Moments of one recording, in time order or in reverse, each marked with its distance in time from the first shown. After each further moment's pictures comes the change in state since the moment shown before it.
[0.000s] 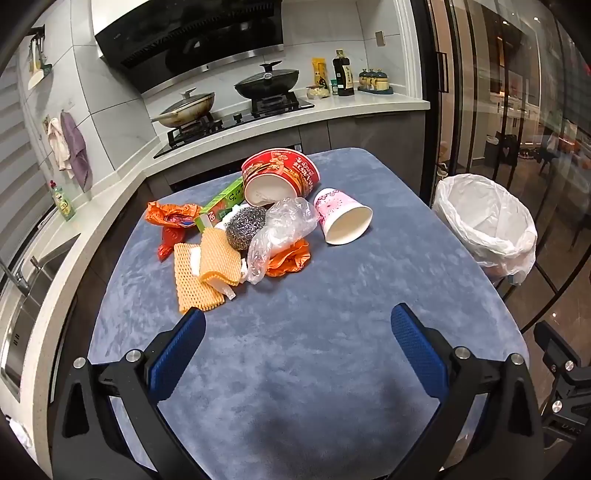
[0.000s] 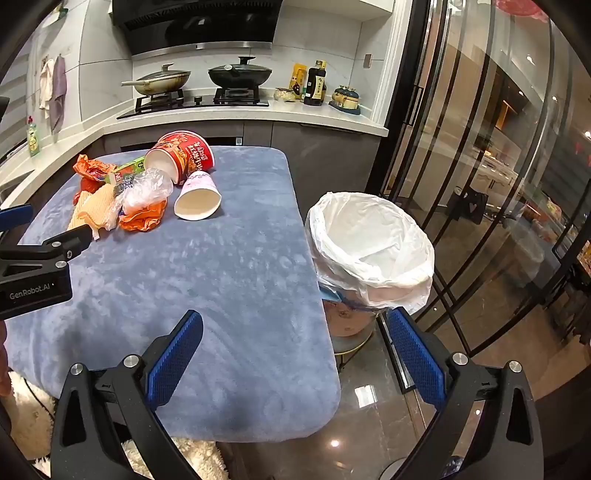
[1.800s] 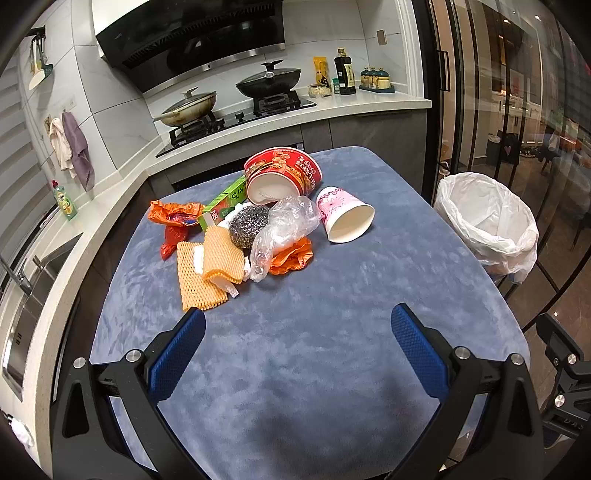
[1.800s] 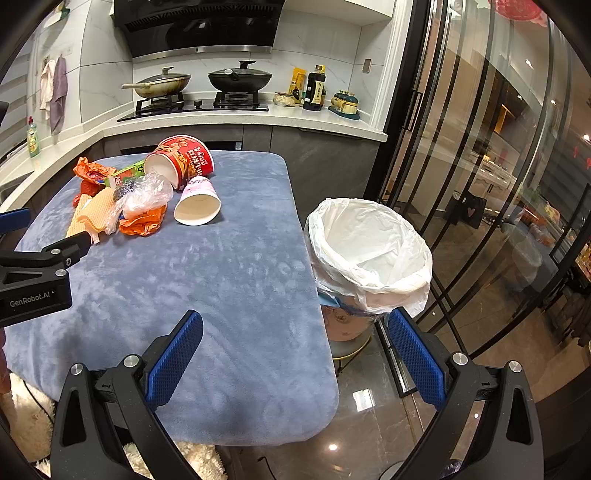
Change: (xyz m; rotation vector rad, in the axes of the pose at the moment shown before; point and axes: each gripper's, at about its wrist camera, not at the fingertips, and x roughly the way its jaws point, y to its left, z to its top) left arm -0.002 0.005 0.001 0.000 0.007 0.003; right arm -0.003 0.001 0.002 -0.004 -0.009 -0.011
